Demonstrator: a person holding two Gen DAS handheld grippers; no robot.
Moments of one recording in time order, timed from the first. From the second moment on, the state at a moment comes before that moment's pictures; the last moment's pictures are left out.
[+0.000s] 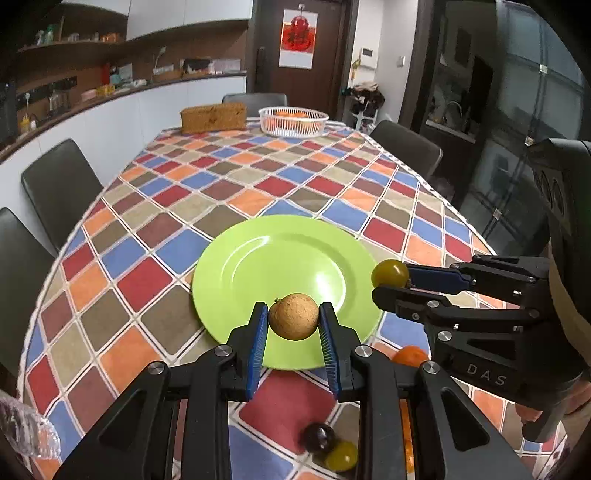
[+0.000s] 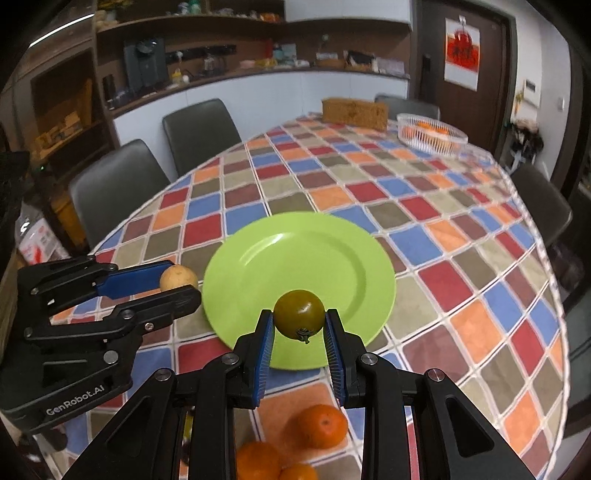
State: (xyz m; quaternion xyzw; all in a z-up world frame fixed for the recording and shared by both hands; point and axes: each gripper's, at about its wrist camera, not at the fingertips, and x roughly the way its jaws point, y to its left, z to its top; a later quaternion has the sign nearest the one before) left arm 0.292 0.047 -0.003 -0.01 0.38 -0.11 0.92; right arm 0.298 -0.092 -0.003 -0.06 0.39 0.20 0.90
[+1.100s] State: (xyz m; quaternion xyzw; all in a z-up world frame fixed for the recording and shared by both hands) left arm 0.241 0.044 0.013 0.01 0.34 -0.07 0.94; right arm 0.269 -0.117 -0.001 -0.04 0.38 0.17 0.91
